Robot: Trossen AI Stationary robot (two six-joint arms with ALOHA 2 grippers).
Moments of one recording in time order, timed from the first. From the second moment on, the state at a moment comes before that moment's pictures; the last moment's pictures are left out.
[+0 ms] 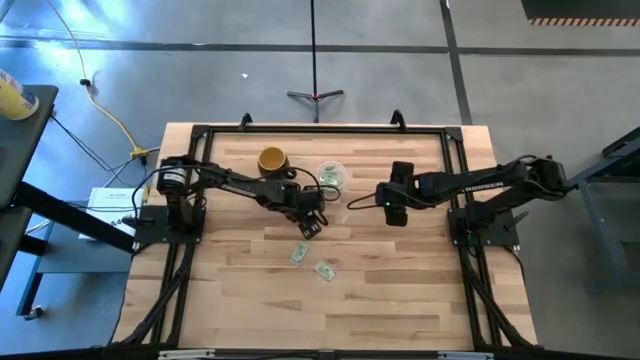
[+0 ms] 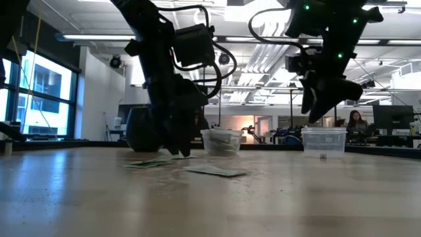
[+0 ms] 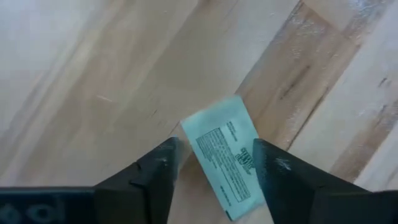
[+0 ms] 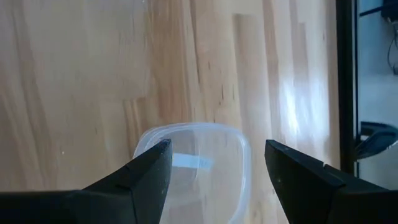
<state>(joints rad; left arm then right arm) 0.04 1.88 1.13 -0.48 -0.12 -0.55 -0.05 1.36 0.82 -0.72 0.47 -0.03</state>
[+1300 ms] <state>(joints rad) 0.38 1.93 1.38 -0.35 0.13 0.22 -0.13 1.01 0.82 -0.64 0.58 0.45</state>
